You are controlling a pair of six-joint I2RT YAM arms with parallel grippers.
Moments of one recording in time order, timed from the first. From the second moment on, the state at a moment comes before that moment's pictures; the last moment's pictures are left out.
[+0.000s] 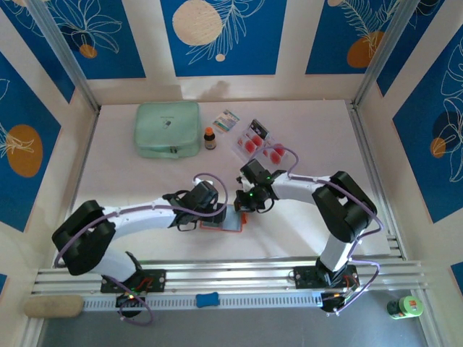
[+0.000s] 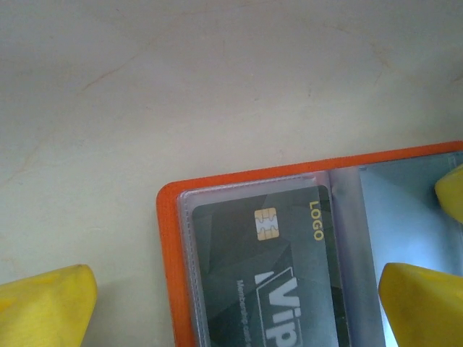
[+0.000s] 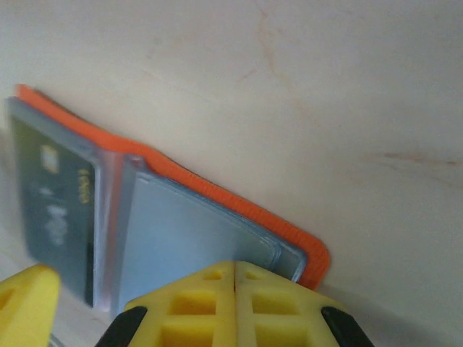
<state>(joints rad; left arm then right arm) -0.88 1.46 0.72 -0.32 -0.18 -0.63 0.68 1.73 0.92 -0.39 -0.40 0.58</state>
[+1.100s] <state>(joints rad) -0.89 1.52 0.71 -0.26 -0.19 -0.64 0.65 1.76 0.92 -0.32 -0.48 0.60</state>
